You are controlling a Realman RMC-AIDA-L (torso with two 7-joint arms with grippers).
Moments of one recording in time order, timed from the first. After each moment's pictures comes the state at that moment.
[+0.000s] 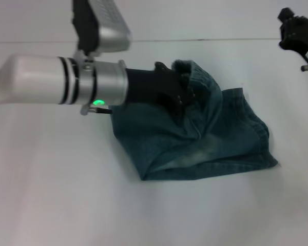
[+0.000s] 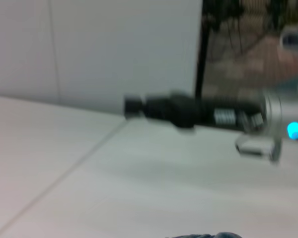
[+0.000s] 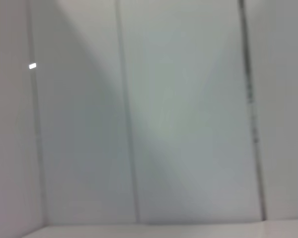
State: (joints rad) left arm -0.70 -2.17 1.24 0.84 1.87 1.12 -1.58; right arm 0.68 2.09 0.16 -0.14 -1.76 -1.18 0.60
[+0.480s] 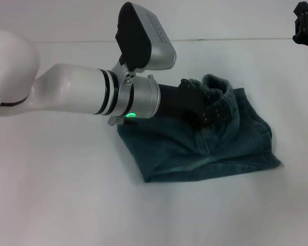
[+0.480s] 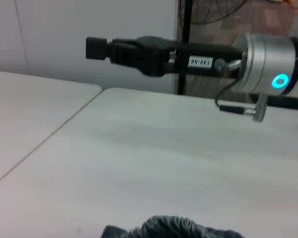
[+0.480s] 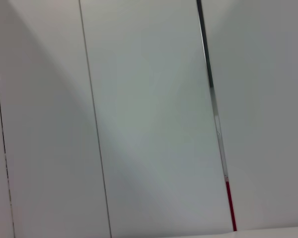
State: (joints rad) left arm -0.76 -2.18 1.49 0.76 1.80 0.93 -1.64; right arm 0.68 2.08 0.16 -0.16 -1.70 -1.18 0.61
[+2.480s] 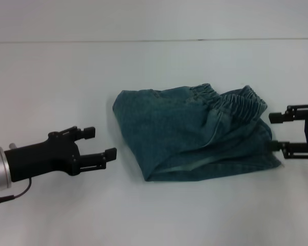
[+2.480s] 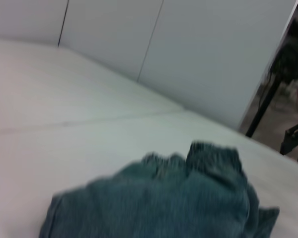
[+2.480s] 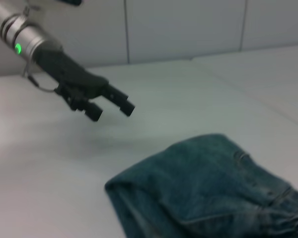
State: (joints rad) left arm -0.29 -2.17 0.85 0.86 1.89 1.46 -1.50; right arm 0.49 1.96 -0.61 -0.77 -2.16 -1.72 1.20
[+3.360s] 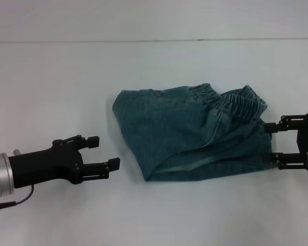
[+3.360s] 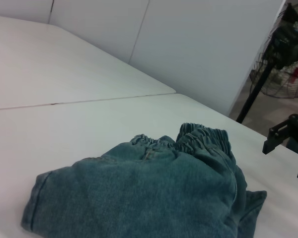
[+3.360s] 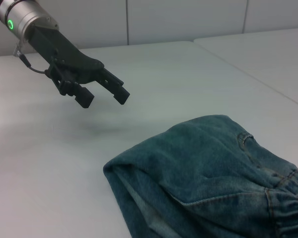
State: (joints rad) left arm -0.29 -2.17 0.85 0.87 1.93 1.48 -1.52; right arm 0.48 1.99 -0.61 -0.78 -2.21 -1.68 1.17
